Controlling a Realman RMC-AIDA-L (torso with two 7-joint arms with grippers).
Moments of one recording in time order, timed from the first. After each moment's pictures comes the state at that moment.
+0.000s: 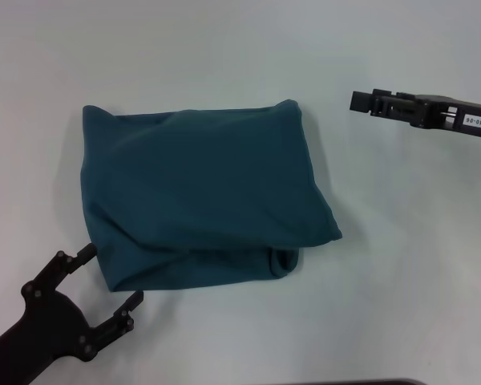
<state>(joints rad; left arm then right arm) -0.04 -2.17 -2.85 -0.25 -1.11 1.64 -0.29 0.49 2.07 -0.49 -0.58 -2.05 -1.49 1.76</state>
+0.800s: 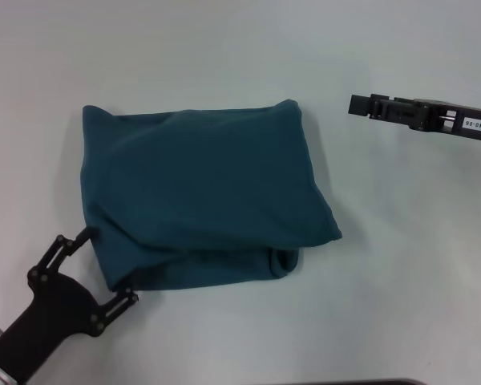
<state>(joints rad) -0.06 -2.17 -2.88 -0.10 -1.21 1.53 0.02 0.49 2.07 -0.49 -0.58 -2.05 -1.51 1.79</state>
